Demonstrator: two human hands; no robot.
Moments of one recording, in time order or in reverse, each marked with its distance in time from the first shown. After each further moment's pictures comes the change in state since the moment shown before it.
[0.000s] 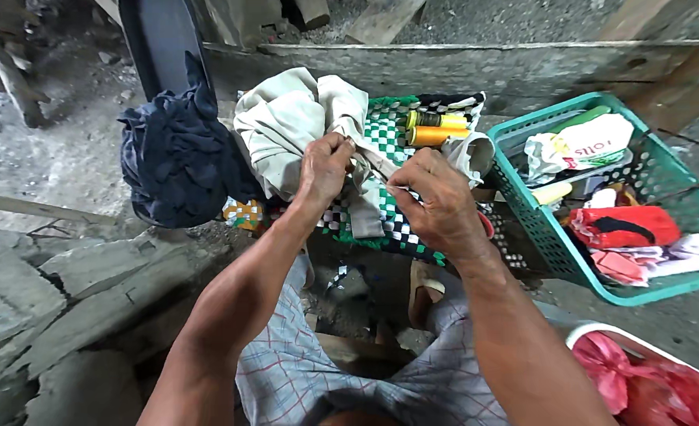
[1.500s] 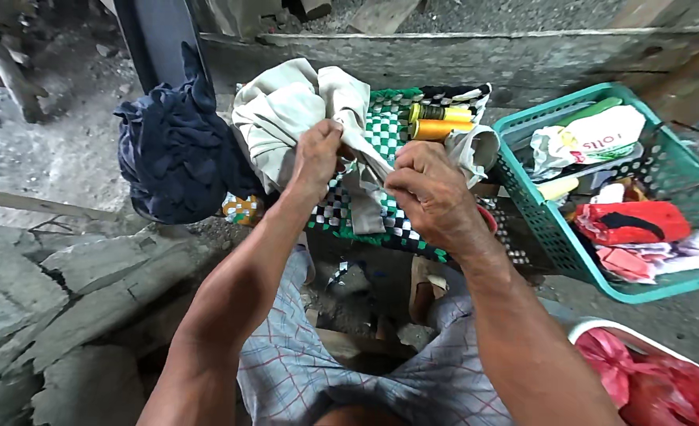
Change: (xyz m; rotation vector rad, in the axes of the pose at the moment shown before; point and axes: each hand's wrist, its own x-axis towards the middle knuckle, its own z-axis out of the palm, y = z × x) left_hand 0.010 -0.008 -0.006 -0.217 -0.021 -0.125; right_hand -0.001 0.005 0.000 0.004 -0.097 -0.029
